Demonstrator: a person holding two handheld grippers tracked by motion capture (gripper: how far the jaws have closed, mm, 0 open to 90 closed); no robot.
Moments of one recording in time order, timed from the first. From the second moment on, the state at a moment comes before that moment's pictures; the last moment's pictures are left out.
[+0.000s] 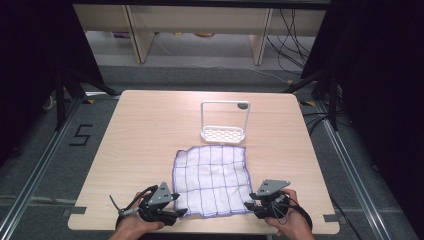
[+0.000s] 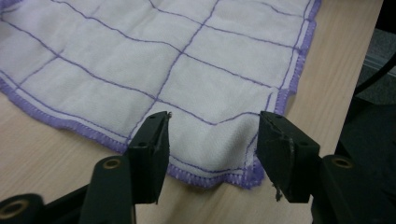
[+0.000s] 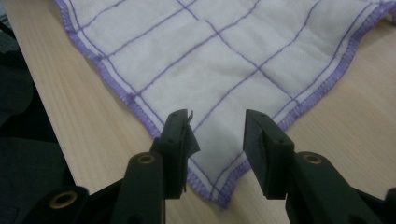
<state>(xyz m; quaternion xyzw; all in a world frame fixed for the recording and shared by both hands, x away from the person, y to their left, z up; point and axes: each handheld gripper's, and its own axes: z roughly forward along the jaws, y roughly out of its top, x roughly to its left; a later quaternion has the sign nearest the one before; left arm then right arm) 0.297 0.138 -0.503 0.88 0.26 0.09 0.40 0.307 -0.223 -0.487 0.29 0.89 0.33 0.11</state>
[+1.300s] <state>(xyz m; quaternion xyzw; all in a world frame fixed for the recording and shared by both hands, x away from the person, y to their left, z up) 0.336 0.149 -0.494 0.85 0.30 0.10 0.43 0.305 -0.231 -0.467 0.30 0.87 0.36 0.13</state>
